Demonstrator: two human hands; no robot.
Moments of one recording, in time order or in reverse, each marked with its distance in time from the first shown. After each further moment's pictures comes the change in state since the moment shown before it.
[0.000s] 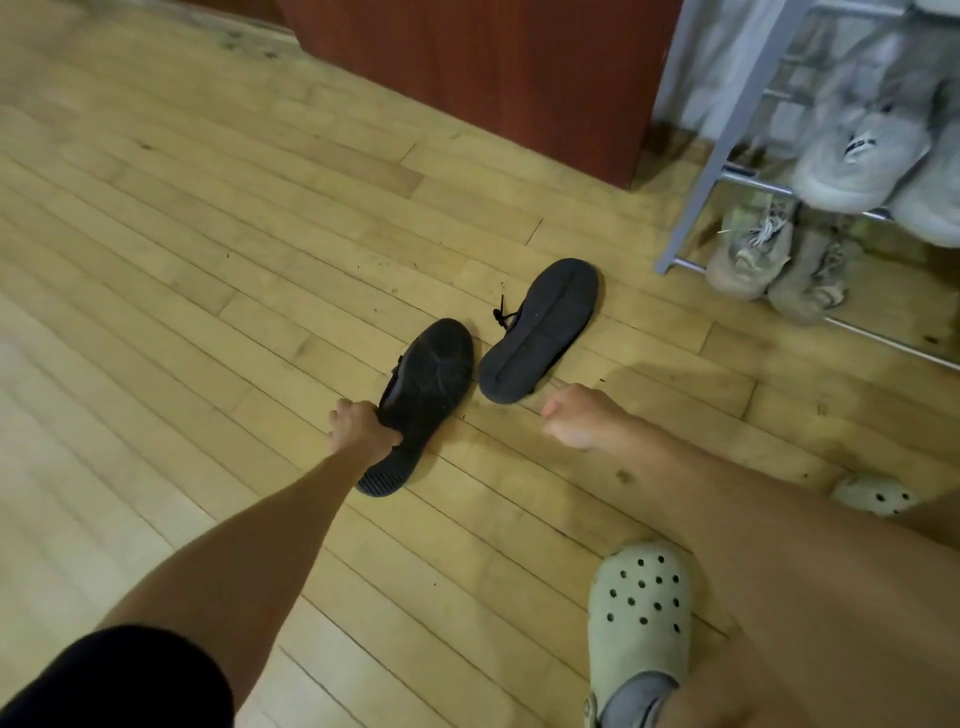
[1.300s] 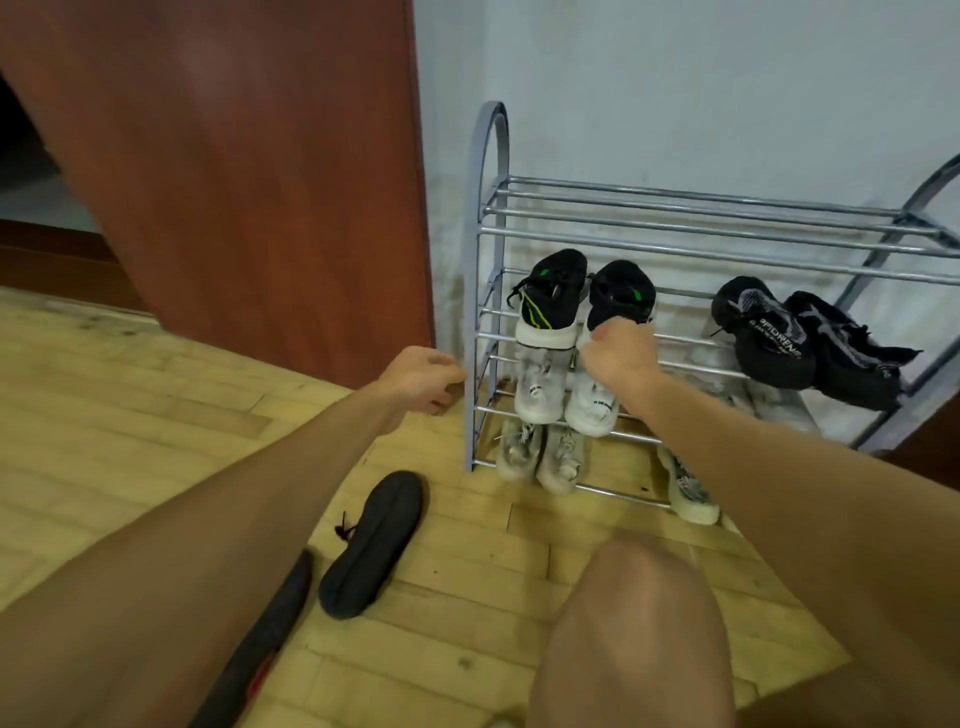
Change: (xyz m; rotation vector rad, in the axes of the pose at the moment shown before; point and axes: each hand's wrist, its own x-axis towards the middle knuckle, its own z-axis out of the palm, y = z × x) left_hand -0.207 0.318 -0.176 -0.596 -0.299 0.812; right_hand -0.186 0.045 -0.288 0.300 0.992 0.020
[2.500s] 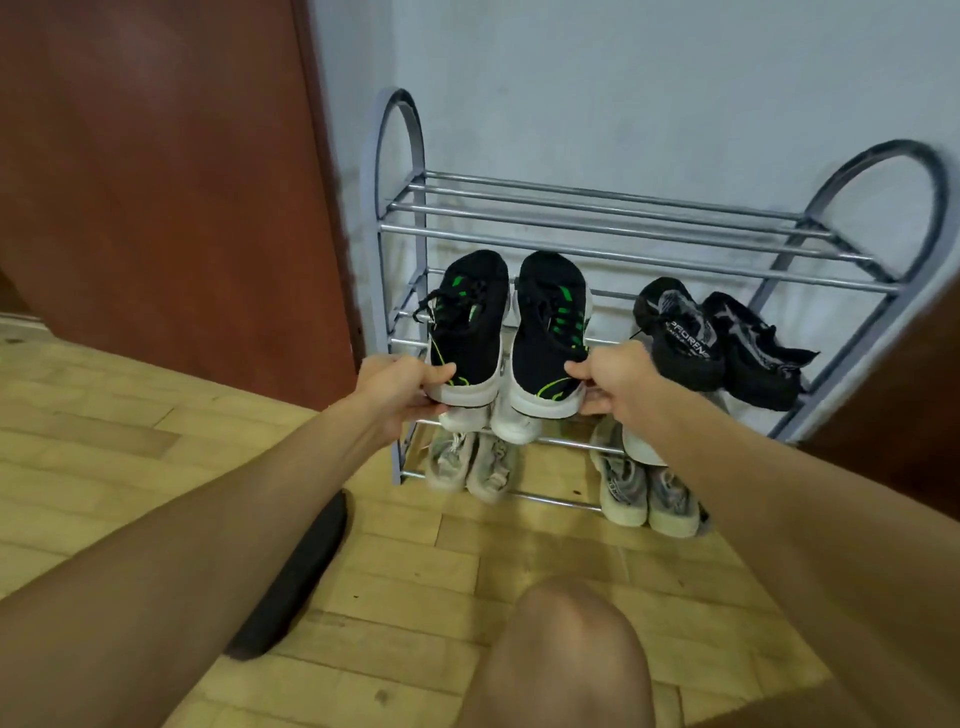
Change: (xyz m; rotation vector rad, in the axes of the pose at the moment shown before) left_hand 0.028 0.035 0.089 -0.548 0.094 -0.114; right_hand 0.036 0.076 -0.050 0.608 -0.078 0.348
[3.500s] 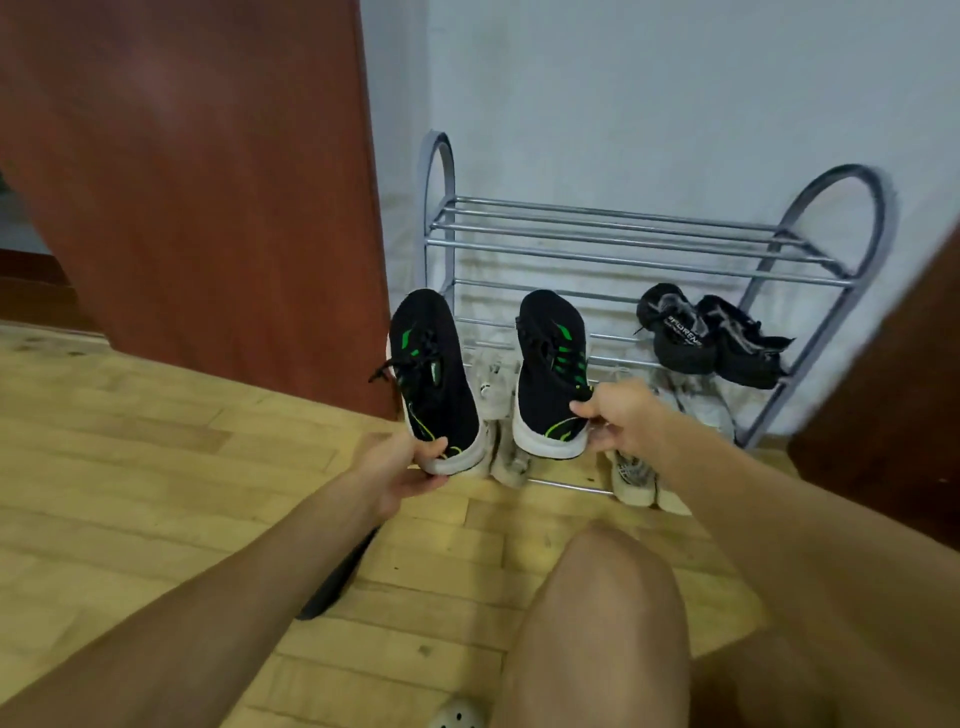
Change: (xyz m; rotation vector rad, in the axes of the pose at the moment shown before) left_hand -0.095 -0.053 -0.070 -0.058 -0.007 -0.186; right_hand -0.096 0.028 0.009 -0.055 -0.057 0.086
